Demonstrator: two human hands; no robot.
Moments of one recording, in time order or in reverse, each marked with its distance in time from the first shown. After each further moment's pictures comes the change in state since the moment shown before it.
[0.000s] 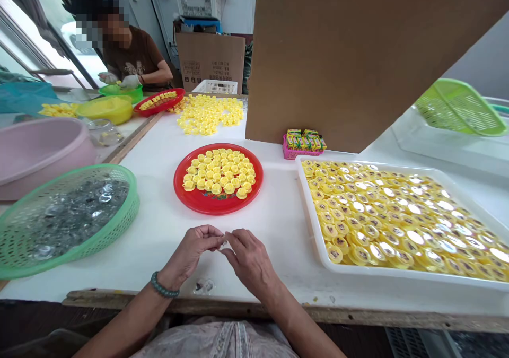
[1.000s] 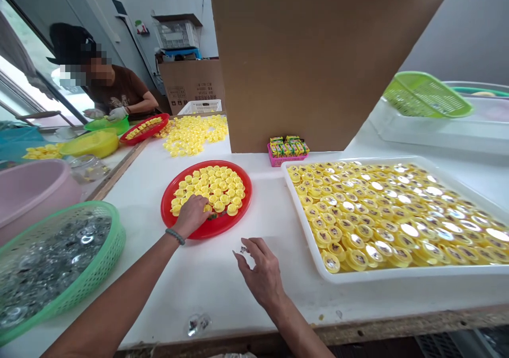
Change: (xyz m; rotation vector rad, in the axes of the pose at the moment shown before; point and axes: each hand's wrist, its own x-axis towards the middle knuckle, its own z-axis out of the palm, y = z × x) left_hand 0.133 0.055 -0.023 1.594 0.133 0.591; right_hand -0.014 0.036 0.005 0.145 0.341 0.346
